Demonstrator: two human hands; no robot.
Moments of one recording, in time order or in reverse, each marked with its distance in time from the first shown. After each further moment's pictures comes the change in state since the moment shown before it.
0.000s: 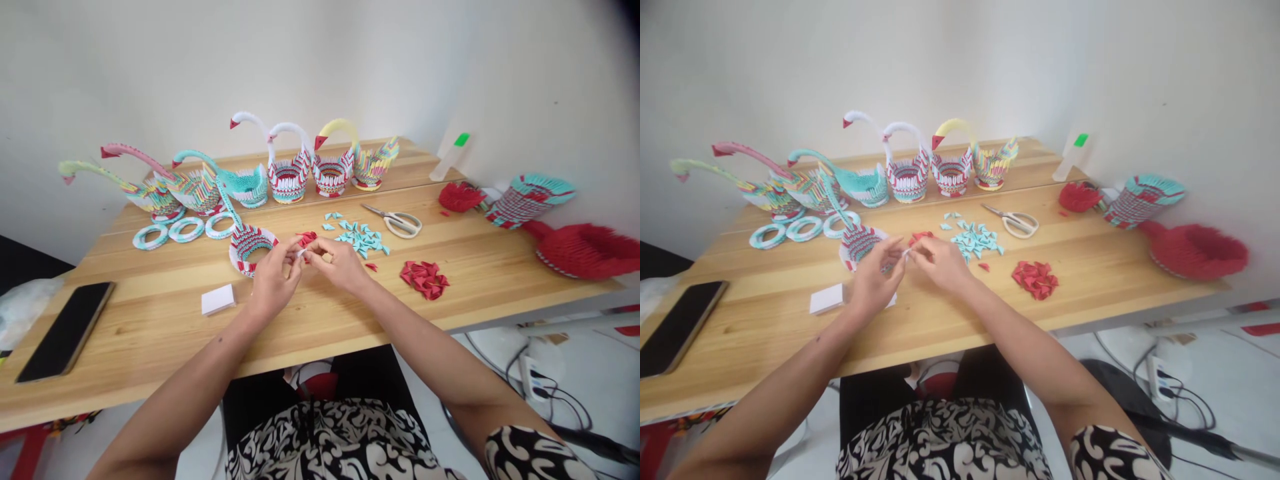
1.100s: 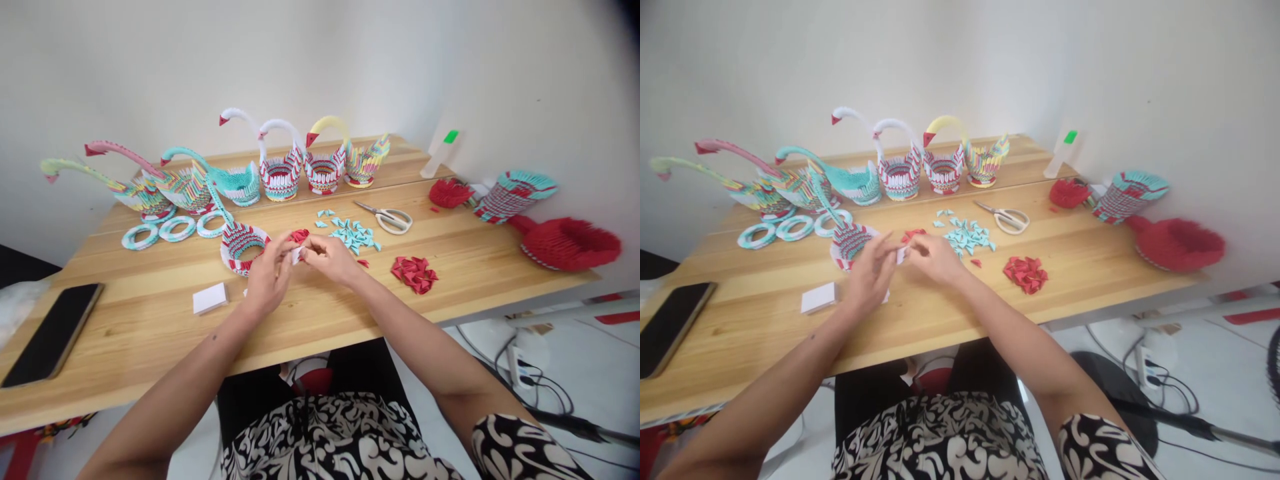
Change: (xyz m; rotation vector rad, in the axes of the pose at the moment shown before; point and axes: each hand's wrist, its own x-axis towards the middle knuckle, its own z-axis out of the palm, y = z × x) left_hand -0.003 0.003 0.000 -0.117 -0.049 -0.033; right_hand 0.003 0.008 -0.004 0.117 -0.075 0.070
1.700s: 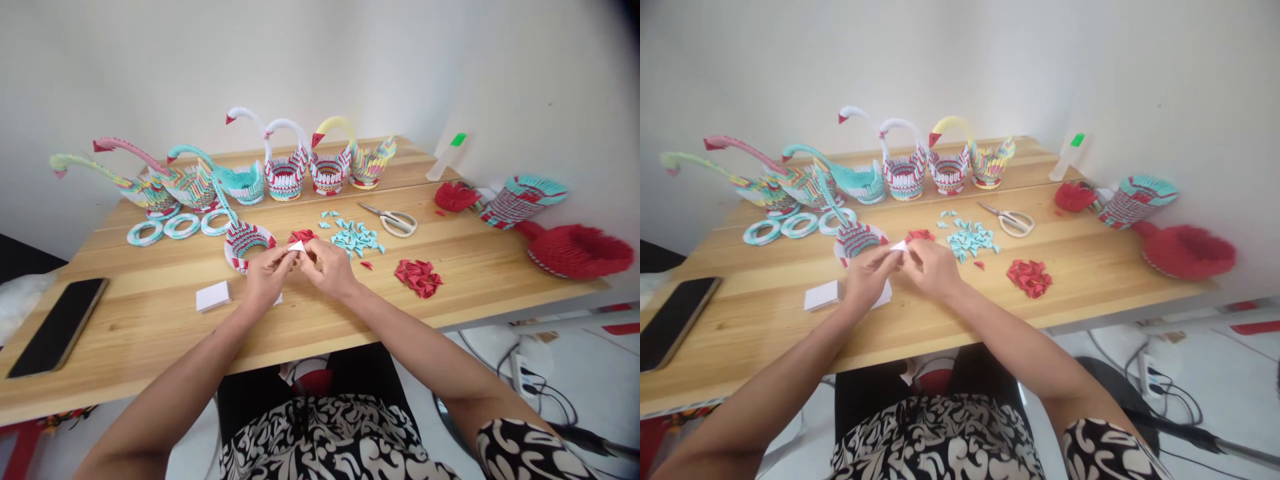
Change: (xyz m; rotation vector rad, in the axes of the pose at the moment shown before) left_hand 0.006 0.007 -0.002 -0.295 0.093 -0.331; right_hand -0.012 -0.006 0.019 -0.293 0.214 -0.254
